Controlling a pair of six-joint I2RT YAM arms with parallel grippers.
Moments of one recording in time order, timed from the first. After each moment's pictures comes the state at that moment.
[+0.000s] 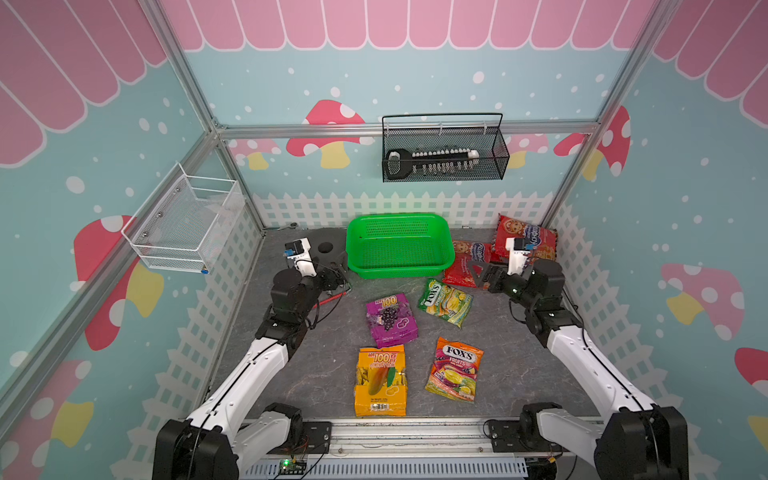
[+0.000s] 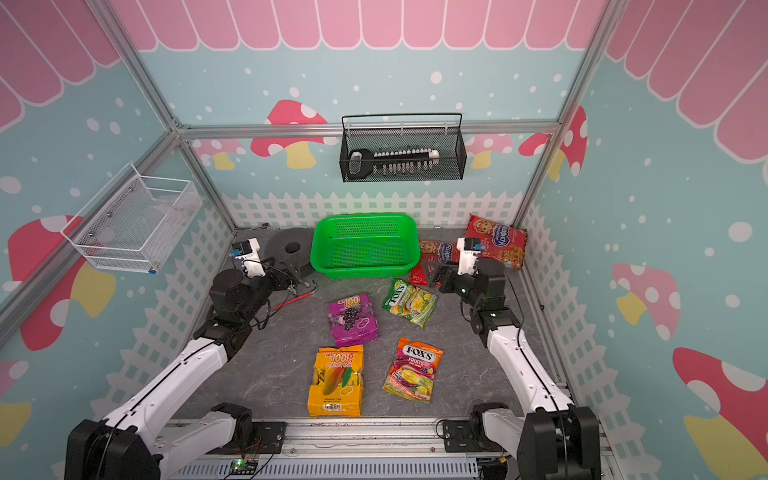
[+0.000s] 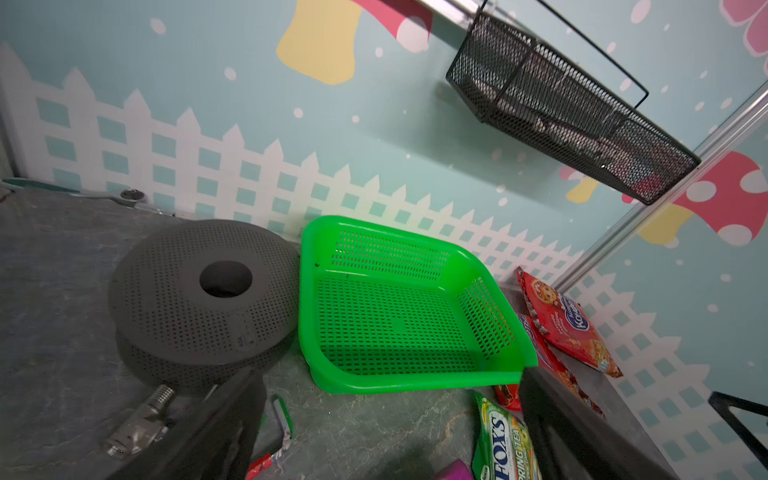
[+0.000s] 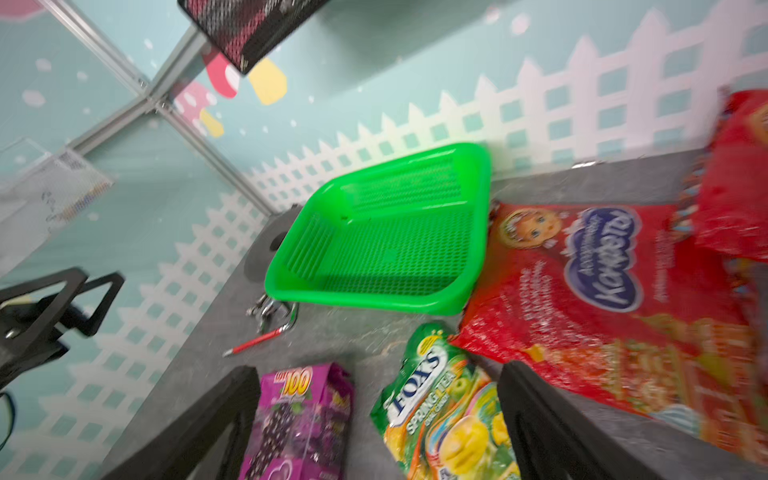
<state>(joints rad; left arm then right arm) -0.21 1.10 0.69 0.25 0.10 -0.42 0.16 1.17 0.77 0.08 -0.47 0.37</state>
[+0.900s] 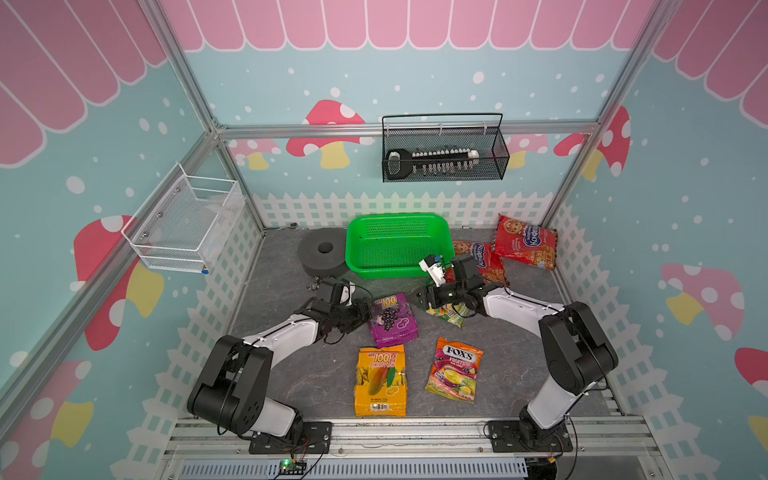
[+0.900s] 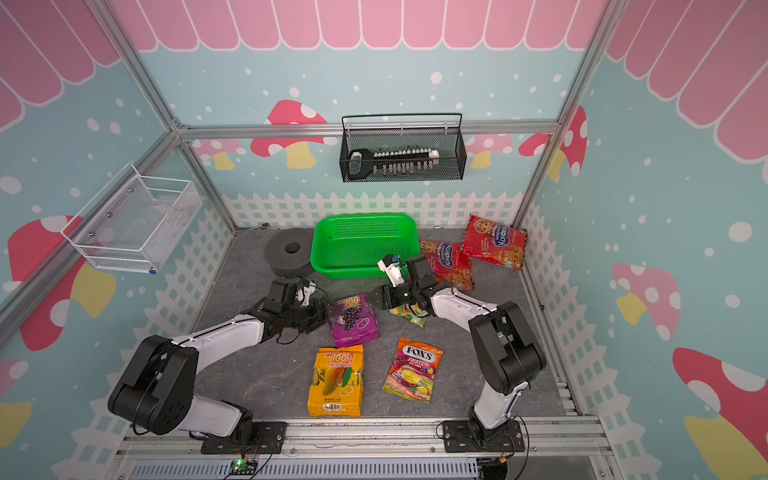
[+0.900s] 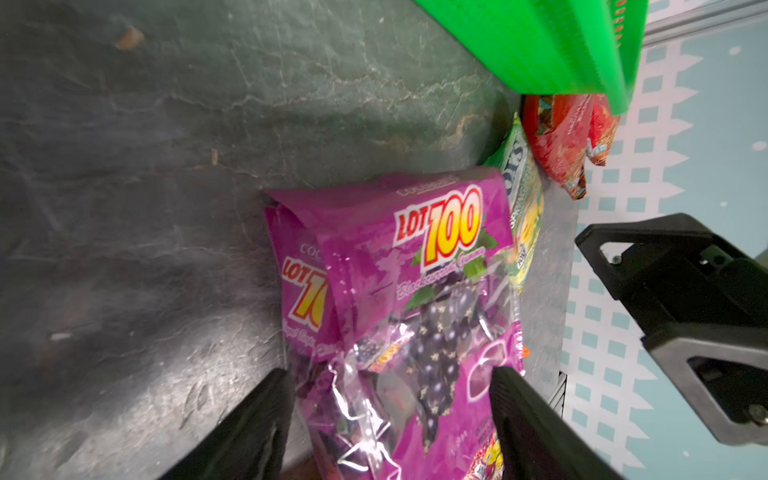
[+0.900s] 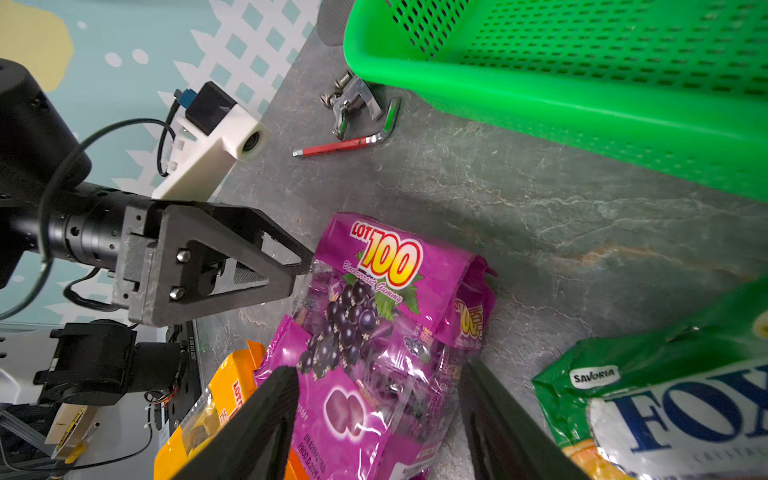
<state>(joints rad) -0.32 1.49 0.69 -0.07 0.51 -0.75 0.45 1.73 1.02 -0.03 -0.69 0.23</state>
